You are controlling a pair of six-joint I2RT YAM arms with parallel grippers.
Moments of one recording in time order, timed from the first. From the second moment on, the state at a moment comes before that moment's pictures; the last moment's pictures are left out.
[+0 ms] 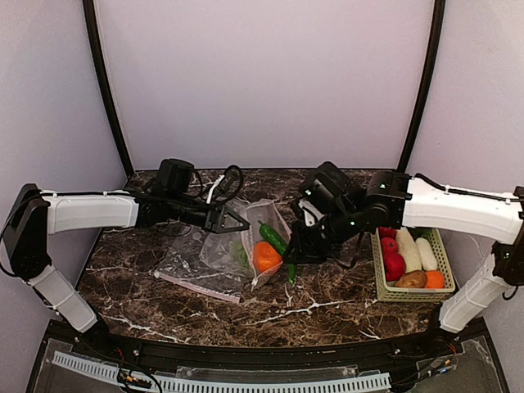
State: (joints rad) left arm -0.62 1.57 1.01 -0.01 0.85 -0.41; right arm 1.07 1.48 1.31 -0.80 -0.14 0.90
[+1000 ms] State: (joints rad) left arm -0.77 1.48 0.99 -0.03 0.79 -0.31; right arm 1.11 1.74 1.53 -0.79 0.22 1.01
